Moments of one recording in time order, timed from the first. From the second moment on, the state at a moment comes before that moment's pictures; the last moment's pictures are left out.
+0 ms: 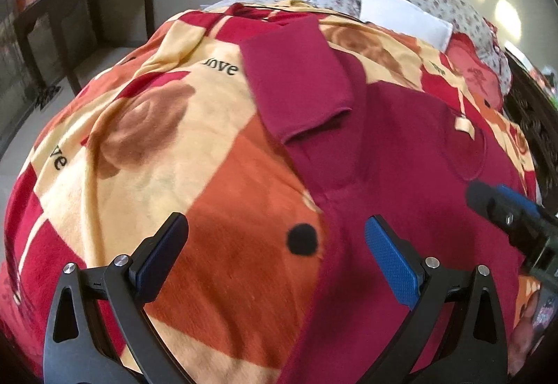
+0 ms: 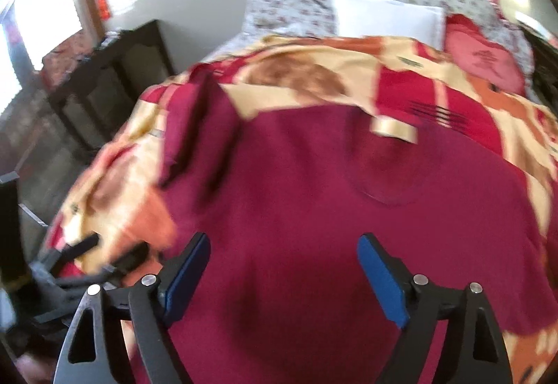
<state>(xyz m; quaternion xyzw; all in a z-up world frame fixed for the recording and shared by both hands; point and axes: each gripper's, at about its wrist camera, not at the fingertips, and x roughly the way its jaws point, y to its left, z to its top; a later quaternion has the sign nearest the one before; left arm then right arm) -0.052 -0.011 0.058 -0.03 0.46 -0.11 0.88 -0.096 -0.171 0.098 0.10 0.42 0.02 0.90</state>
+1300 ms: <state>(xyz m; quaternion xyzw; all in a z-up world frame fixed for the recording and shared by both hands) -0.049 0.005 0.059 -0.03 0.46 -0.09 0.88 -0.152 -0.328 0.206 0.17 0.34 0.00 0.92</state>
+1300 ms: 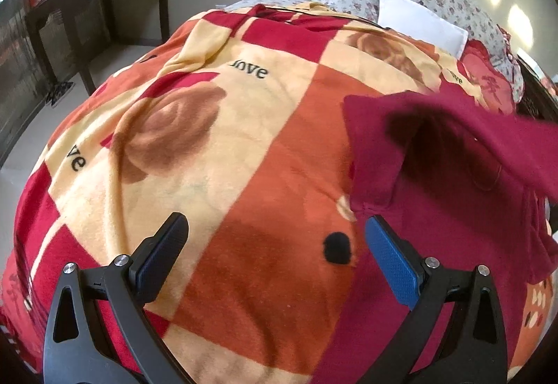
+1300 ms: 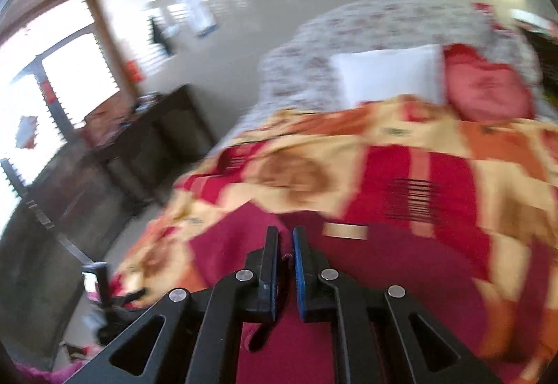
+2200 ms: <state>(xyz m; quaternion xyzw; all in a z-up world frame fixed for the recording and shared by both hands) -0.023 -0.045 0.021 0.05 0.49 -0.07 0.87 -0.106 -0.333 0.134 0.15 0.41 0.00 0.90</state>
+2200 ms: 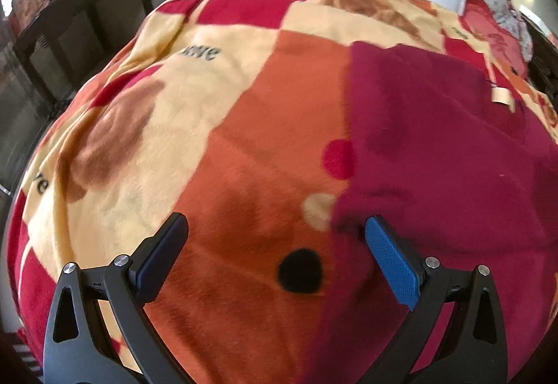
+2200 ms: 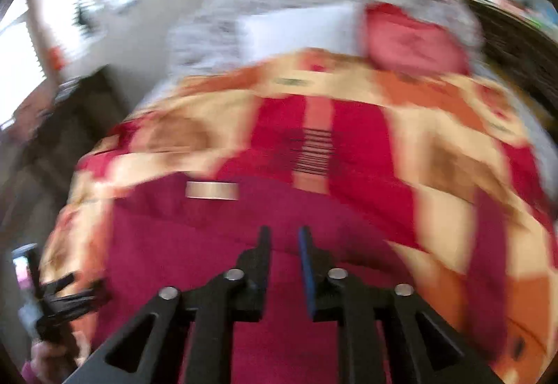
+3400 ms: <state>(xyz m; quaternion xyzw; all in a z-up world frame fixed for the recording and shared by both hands) -0.031 -0.055 0.065 0.00 0.44 -0.13 0.89 -0.033 -0.212 0.079 0.05 0.44 0.11 0.89</state>
